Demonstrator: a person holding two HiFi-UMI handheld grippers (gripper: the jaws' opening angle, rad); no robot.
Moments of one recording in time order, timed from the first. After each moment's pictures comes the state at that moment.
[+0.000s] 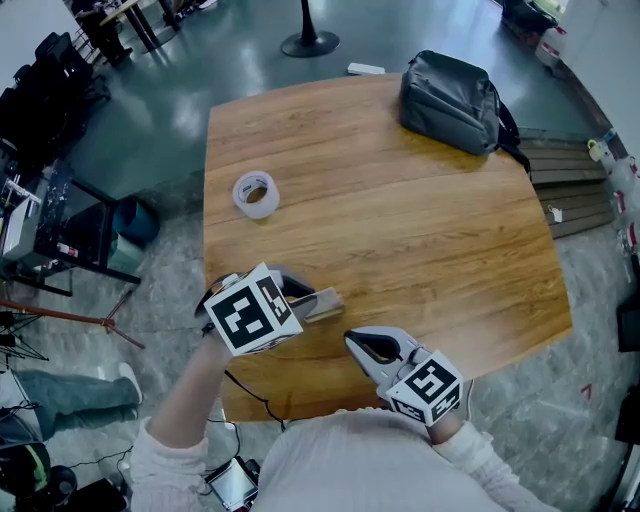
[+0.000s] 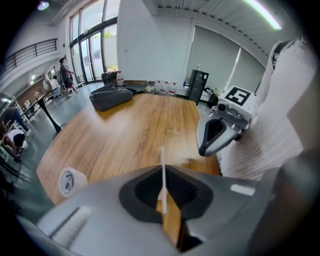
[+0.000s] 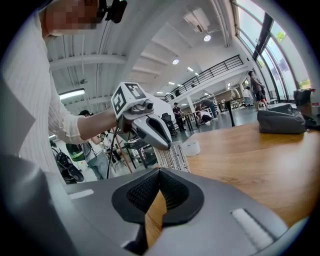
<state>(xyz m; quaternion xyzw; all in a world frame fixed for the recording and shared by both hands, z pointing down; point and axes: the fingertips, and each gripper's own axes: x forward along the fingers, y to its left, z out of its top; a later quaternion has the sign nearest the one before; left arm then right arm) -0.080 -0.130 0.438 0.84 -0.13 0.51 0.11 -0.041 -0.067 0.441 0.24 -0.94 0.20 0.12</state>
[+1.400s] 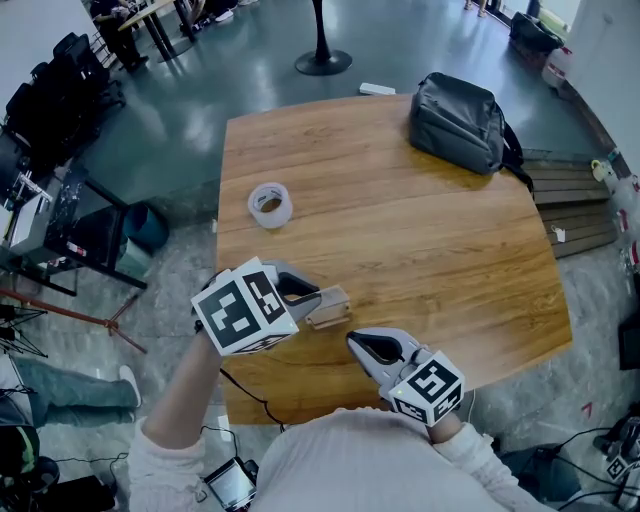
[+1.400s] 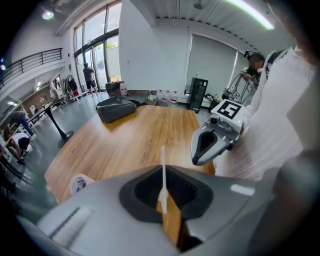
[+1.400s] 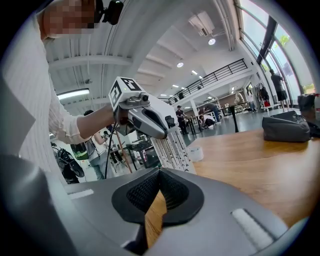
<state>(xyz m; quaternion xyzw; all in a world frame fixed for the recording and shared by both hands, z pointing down) -0.082 -0.132 0.386 0.86 -0.15 0.47 0.09 -0.048 -0.073 0.424 0.23 -0.95 0.18 0.10</state>
